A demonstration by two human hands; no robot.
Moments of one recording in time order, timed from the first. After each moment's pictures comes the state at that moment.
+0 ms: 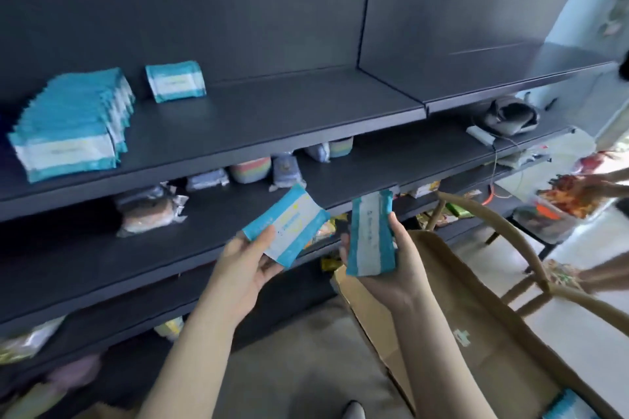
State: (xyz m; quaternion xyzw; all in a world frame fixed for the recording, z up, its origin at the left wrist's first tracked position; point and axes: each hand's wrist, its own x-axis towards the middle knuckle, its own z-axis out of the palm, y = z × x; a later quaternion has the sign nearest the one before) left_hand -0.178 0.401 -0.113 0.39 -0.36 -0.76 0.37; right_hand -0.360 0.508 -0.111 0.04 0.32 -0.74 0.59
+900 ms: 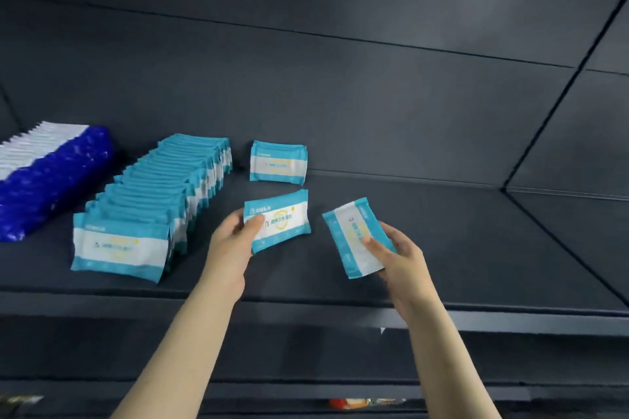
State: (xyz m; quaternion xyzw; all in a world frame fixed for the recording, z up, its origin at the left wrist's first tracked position) left_hand -0.183 0.087 -0.075 0.51 -0.34 -0.54 0.58; right_hand -0.418 0.140 -0.067 -0.38 0.55 -0.58 0.46
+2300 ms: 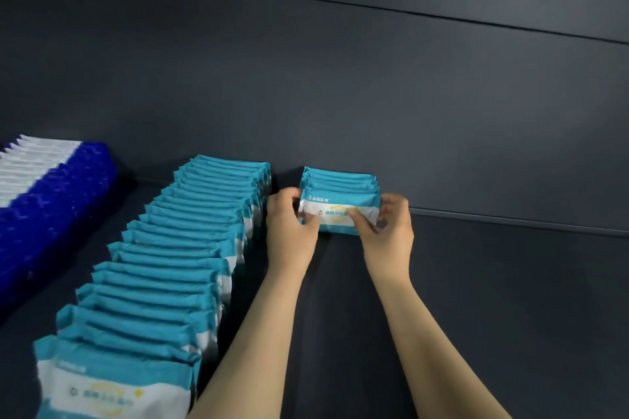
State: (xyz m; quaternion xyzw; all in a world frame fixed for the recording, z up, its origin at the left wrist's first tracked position) left_hand -0.172 -0.115 -0.101 0.60 -0.55 -0.26 0.52; right_hand -0.309 -0.094 -0.099 -0.50 0.62 -0.58 0.19
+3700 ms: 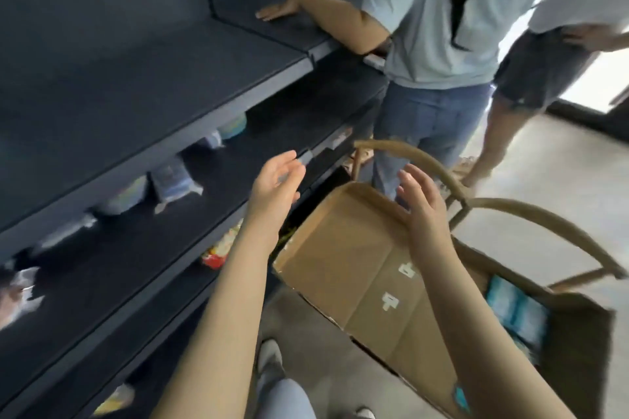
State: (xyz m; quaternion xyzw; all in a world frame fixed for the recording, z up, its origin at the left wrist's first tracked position) left_hand -0.427 0.352 -0.128 0.31 -0.64 -0.67 0.21; right_hand -0.527 0.540 -0.148 -0.05 0.70 -0.70 0.13
